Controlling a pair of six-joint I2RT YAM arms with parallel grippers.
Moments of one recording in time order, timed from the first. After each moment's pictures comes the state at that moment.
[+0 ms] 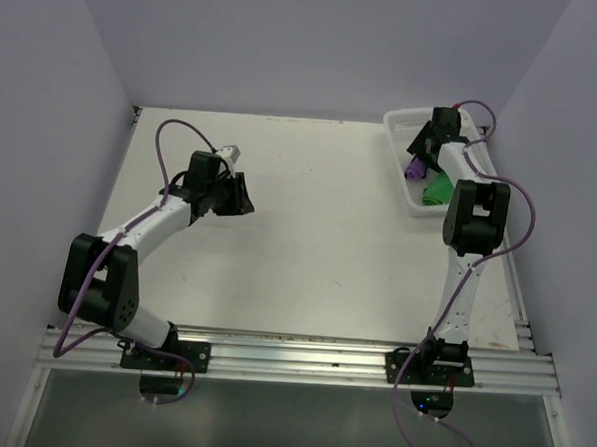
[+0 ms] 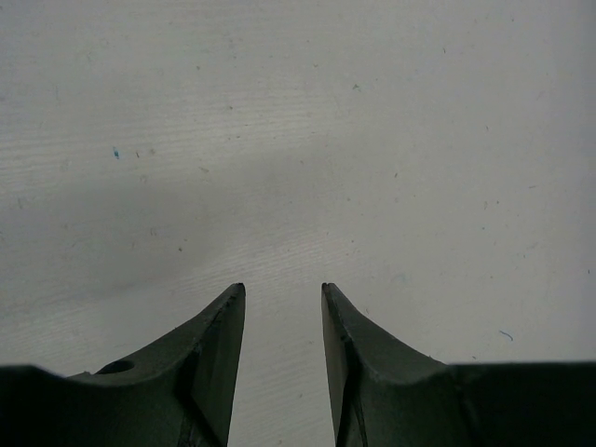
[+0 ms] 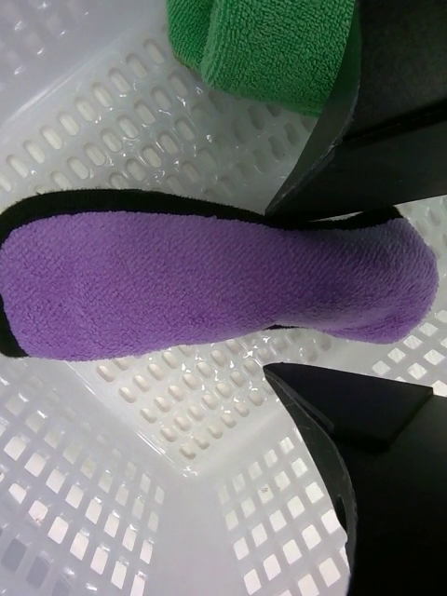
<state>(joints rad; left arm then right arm) -0.26 1.50 0.97 -0.27 0.24 -0.35 -0.04 2.31 1.91 -0.40 0.19 0.52</state>
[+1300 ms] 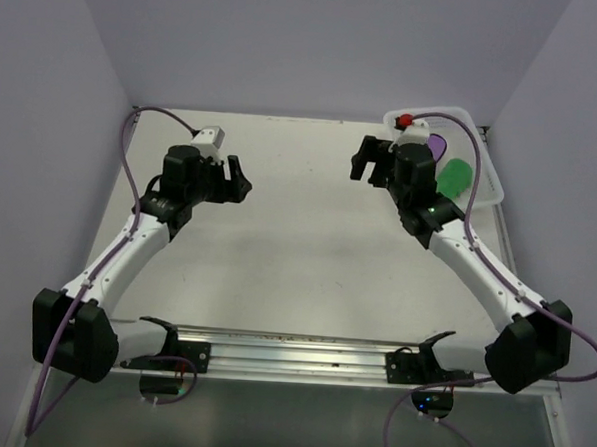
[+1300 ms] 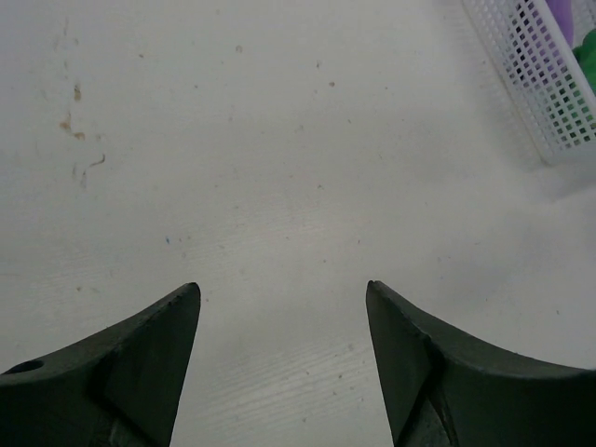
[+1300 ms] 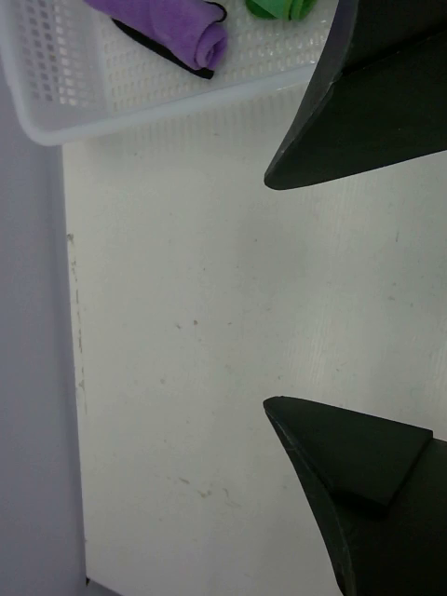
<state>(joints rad) -0.26 1.25 0.96 -0.23 0.18 -0.29 0.44 1.34 1.11 -0.10 0.29 0.33</state>
